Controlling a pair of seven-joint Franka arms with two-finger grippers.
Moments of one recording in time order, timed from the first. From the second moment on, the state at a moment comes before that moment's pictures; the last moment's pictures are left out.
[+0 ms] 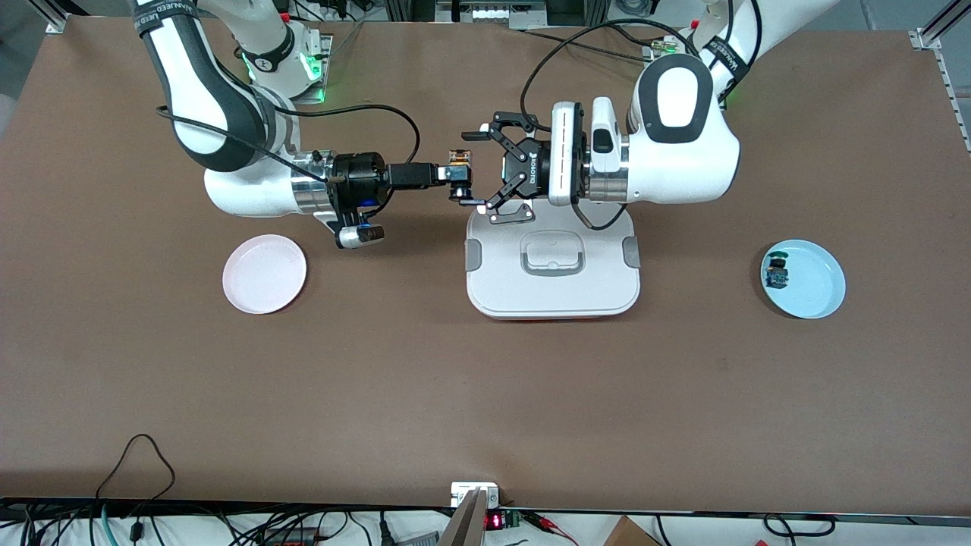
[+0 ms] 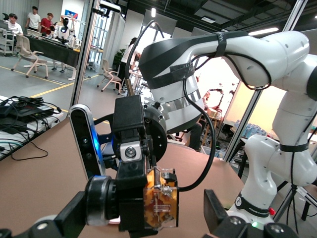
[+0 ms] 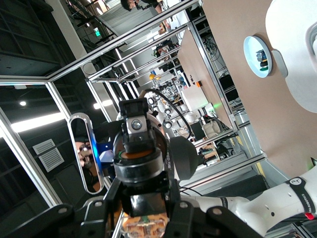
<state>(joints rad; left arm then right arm) 0.39 0.47 -1.10 -1.78 -1.28 2.34 1.64 0.52 0.24 -0.09 -1.94 1.87 1.84 -0.21</state>
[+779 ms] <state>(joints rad) 0.44 0.47 -1.10 -1.78 -1.28 2.22 1.64 0.41 0.24 -0.13 -1.95 1.42 1.82 -0.21</state>
